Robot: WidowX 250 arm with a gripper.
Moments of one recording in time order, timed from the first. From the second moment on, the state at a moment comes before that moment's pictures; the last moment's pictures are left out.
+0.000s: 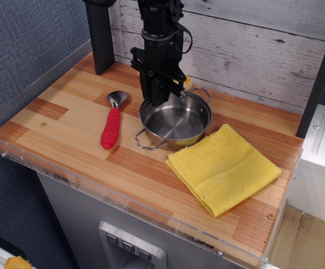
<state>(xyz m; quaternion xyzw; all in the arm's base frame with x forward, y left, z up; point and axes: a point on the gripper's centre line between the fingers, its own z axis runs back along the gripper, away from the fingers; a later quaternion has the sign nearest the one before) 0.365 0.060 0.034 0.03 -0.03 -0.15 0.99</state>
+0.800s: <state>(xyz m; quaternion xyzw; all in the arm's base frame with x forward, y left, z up) 0.362 0.056 0.040 0.03 -0.05 -0.15 0.99</state>
